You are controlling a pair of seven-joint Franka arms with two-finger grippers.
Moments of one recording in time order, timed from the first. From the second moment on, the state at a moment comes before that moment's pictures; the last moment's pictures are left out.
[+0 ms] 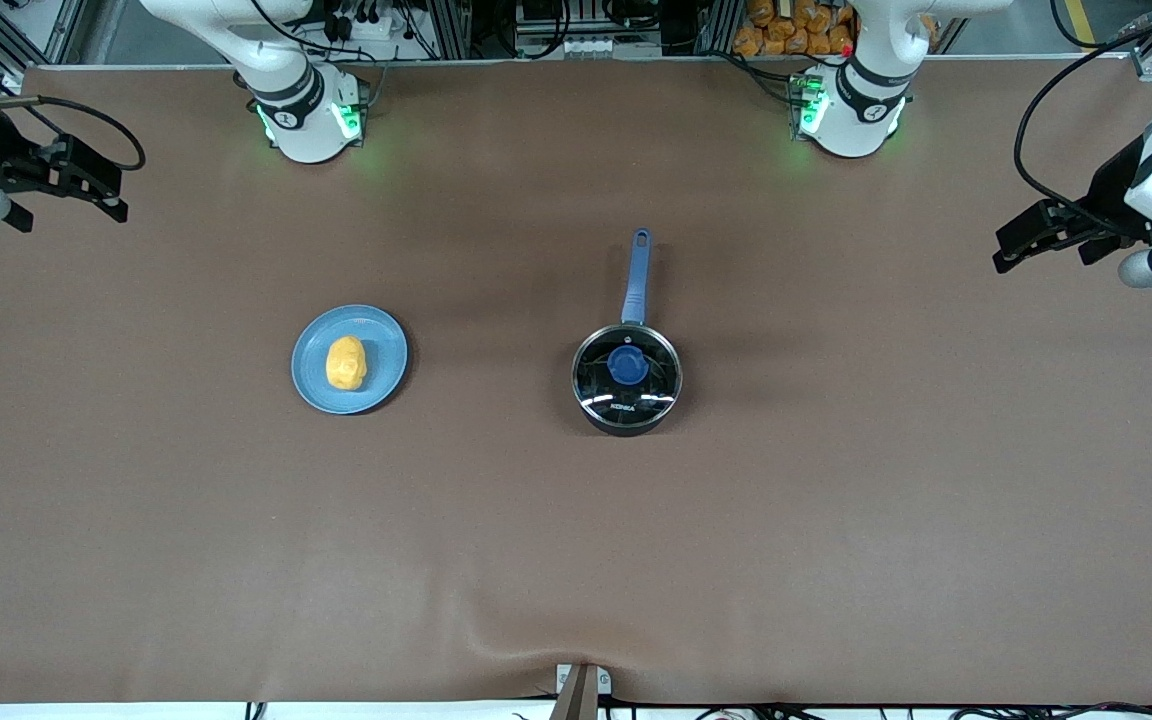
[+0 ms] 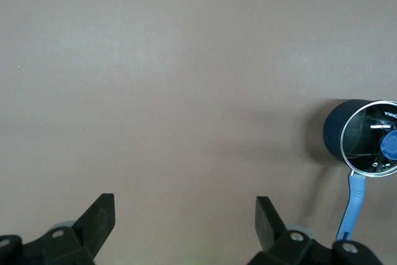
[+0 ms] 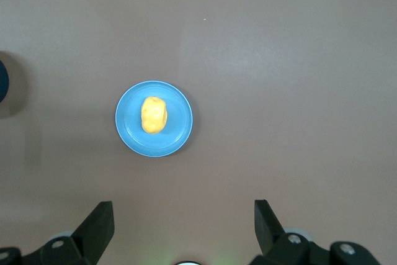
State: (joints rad) left arm -0.12 -0.04 0.03 -1.63 -0.03 1.59 -0.20; right arm 0.00 -0.10 0.06 -1.58 0.00 1.46 -0.06
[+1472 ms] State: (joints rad) left arm -0.48 0.34 -0.13 -1.56 -0.15 1.87 -0.81; right arm 0.00 -0.10 0.05 -1.58 0.00 1.46 -0.06
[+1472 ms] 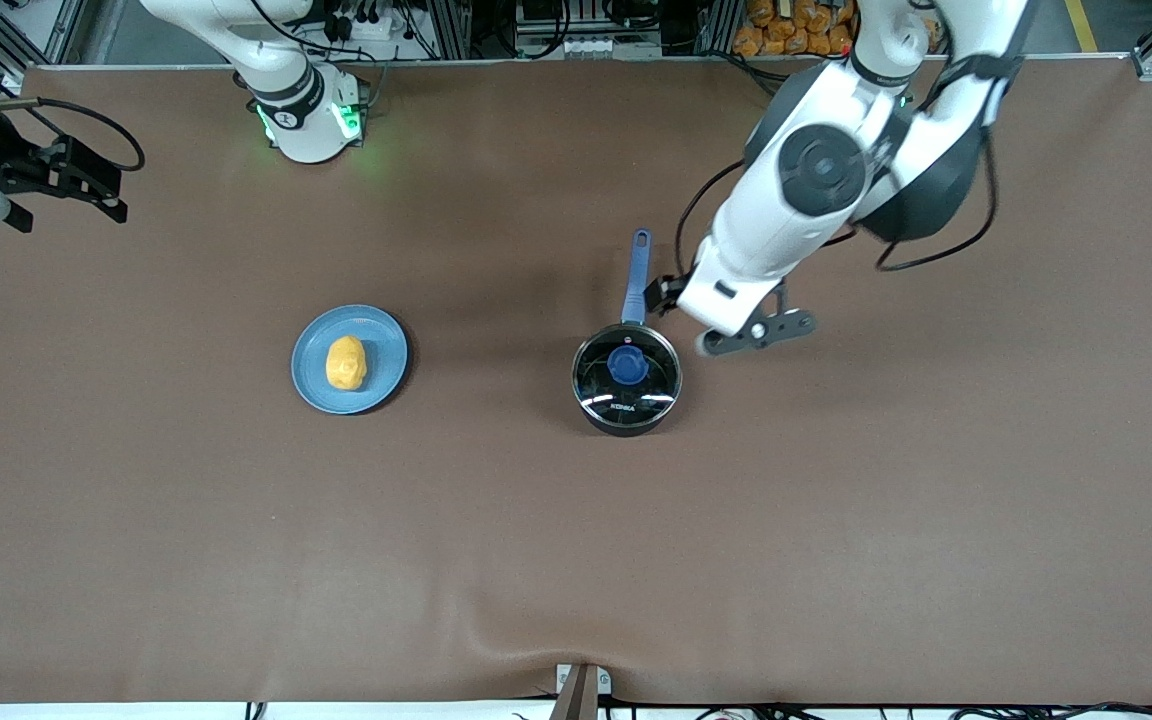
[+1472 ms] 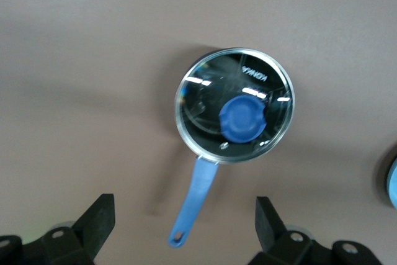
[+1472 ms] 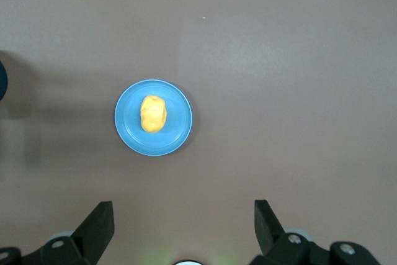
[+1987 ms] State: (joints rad) left arm -0.51 0.45 -0.13 -1.54 -0.13 2.01 -0.90; right arm 0.00 -0.10 0.05 -1.58 0.00 1.46 -0.06
